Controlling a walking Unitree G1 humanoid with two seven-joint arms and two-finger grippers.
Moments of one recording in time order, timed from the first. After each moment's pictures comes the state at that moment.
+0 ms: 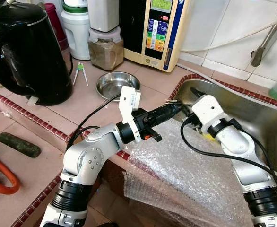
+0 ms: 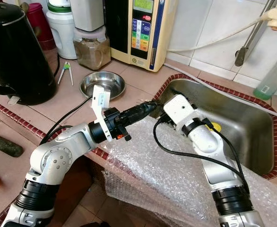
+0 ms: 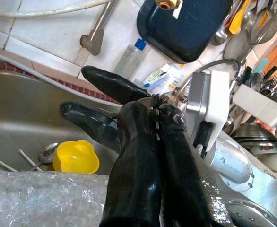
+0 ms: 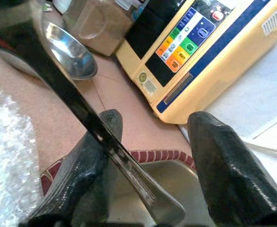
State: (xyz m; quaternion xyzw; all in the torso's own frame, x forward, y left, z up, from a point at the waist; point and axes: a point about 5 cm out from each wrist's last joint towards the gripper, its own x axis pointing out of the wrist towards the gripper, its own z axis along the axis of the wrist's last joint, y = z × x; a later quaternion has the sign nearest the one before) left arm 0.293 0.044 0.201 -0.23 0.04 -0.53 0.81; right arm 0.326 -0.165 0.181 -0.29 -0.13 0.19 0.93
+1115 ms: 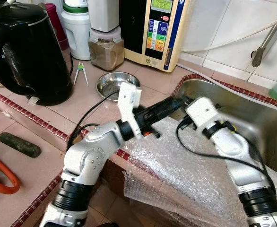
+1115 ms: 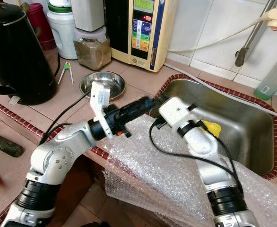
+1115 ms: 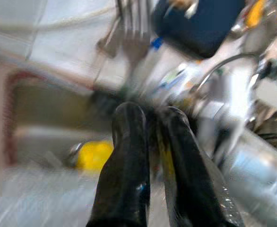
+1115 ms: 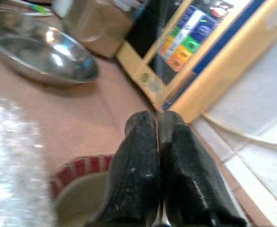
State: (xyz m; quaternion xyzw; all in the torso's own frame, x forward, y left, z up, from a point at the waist) left arm 0.299 0.052 0.192 -0.20 0.04 -0.50 0.84; right arm 0.327 -0.162 0.178 -0.27 -0.12 0.19 0.94
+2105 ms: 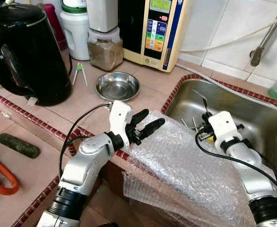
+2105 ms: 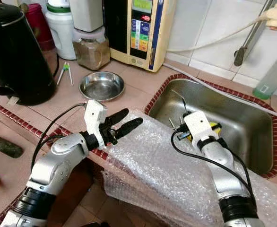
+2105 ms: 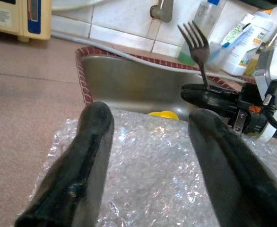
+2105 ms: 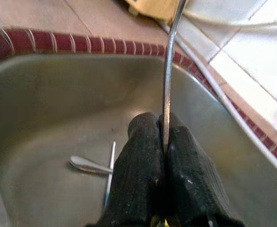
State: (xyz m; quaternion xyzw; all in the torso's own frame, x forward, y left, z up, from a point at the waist) left arm 0.306 0.070 0.154 -0.07 0.03 -0.43 0.90; right arm 0.323 -0.218 0.119 -0.25 0.01 0.09 0.97
